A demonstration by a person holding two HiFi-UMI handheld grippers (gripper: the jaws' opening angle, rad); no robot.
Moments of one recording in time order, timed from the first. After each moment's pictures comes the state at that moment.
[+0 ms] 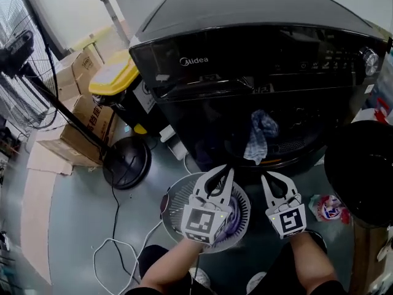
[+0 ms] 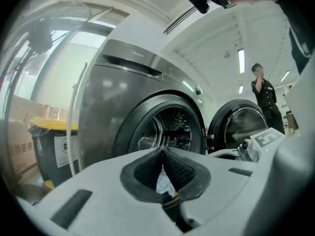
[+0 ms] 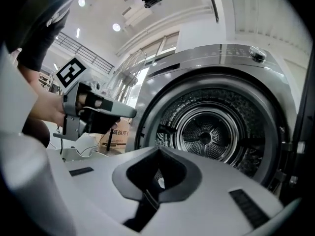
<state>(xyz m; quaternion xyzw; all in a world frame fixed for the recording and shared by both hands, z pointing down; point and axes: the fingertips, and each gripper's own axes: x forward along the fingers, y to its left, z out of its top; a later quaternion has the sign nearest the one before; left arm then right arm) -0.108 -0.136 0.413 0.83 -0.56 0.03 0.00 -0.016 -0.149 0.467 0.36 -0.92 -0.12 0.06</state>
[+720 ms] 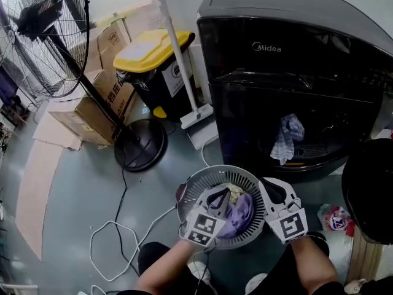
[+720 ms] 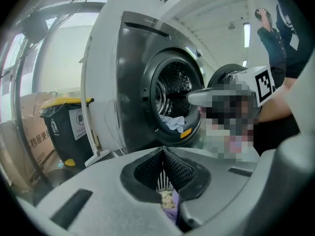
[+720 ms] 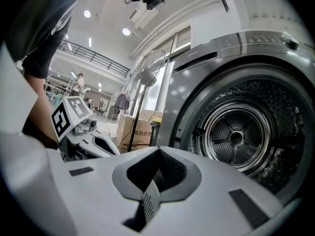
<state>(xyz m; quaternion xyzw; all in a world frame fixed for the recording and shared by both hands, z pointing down) -0.190 -0.071 0.558 0.81 -0.55 0.20 0.08 -0.110 -0.108 0.478 0.25 -0.96 -0.12 0.07</state>
